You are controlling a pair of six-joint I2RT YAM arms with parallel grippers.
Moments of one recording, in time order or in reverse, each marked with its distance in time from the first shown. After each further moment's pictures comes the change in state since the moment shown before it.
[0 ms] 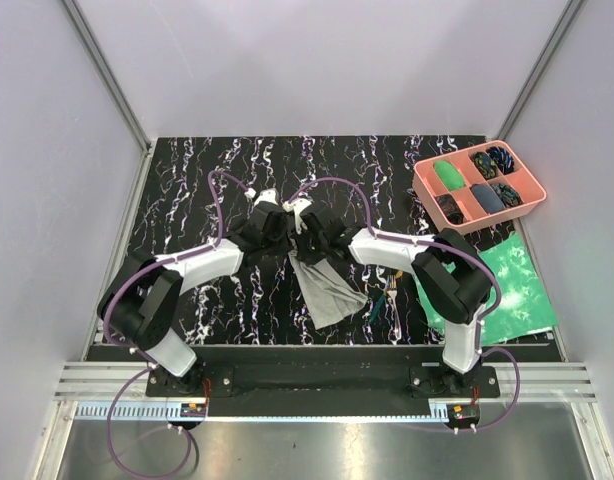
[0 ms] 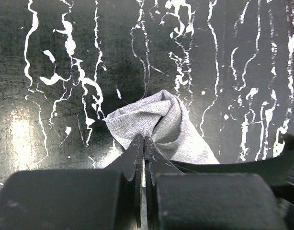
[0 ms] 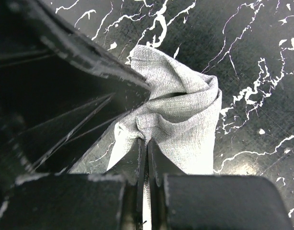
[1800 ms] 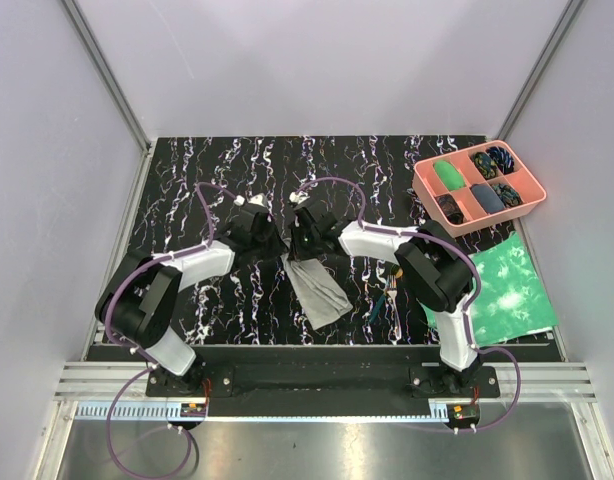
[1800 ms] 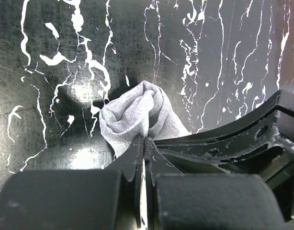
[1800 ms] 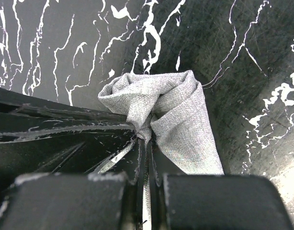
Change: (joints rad) left arm 0.088 -0.006 -0.071 0.050 0.175 -0.085; right arm -0.018 0.134 0.124 -0.039 -0.049 0.338
